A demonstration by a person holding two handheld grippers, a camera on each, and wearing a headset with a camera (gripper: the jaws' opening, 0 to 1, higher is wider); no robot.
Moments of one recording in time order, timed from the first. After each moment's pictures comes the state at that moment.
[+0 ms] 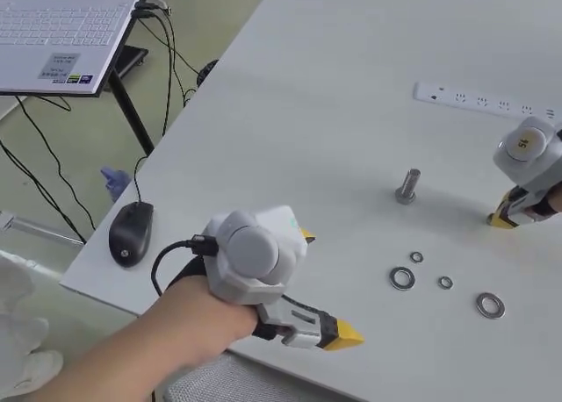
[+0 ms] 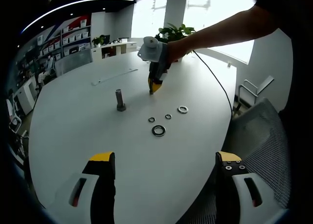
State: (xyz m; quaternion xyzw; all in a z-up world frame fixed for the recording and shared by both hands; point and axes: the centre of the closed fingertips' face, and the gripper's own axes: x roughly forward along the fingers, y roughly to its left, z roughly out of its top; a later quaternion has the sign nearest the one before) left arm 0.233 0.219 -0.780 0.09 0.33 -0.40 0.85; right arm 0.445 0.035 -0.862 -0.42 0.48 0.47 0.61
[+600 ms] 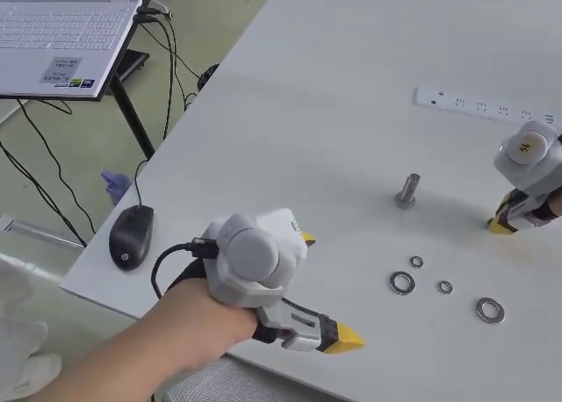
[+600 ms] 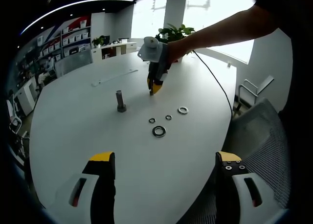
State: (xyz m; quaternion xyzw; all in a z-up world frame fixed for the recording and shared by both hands) left arm 0.233 0.220 -0.777 0.09 0.32 -0.40 0.85; right arm 0.445 0.037 -0.858 -0.42 0.47 0.48 0.61
